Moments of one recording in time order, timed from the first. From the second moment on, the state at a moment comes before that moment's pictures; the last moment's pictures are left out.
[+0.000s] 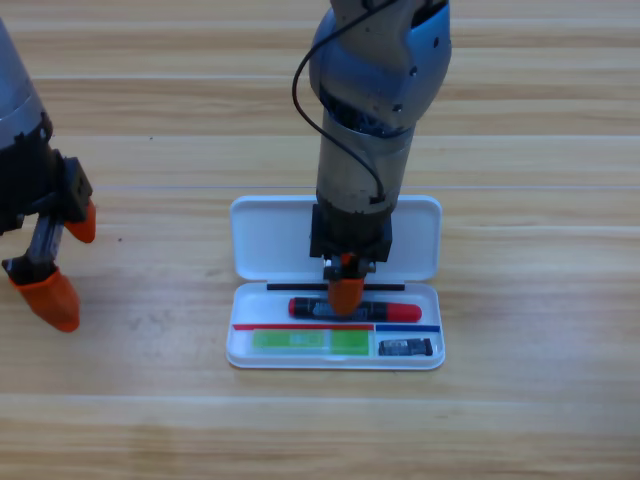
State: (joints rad) arm 0 -0.57 1.76 -1.41 1.15 -0.06 0.81; arm 1 0.94 2.43 -2.22 1.22 0.00 -0.64
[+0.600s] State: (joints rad) arm 0 -0.37 1.78 -1.65 1.13 -0.27 0.91; arm 1 0.97 1.75 -1.54 0.84 0.29 -0.56
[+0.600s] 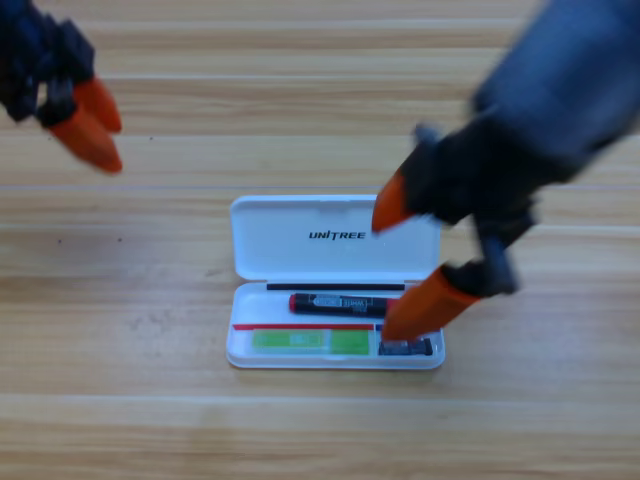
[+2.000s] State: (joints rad) arm 0 -0.46 2.33 -1.92 1.14 -0.73 0.93; arm 1 0.97 1.51 -1.39 0.69 0.48 -0.42
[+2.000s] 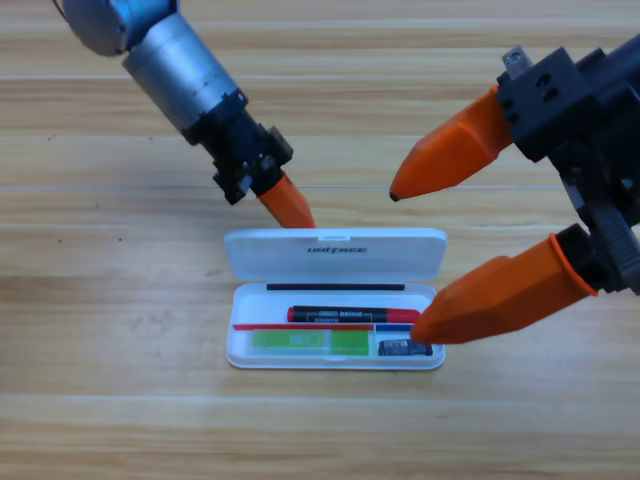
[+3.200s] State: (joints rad) arm 0 -0.63 2.06 -1.32 0.64 -0.41 0.87; arm 1 0.97 1.51 -1.39 0.69 0.49 -0.40
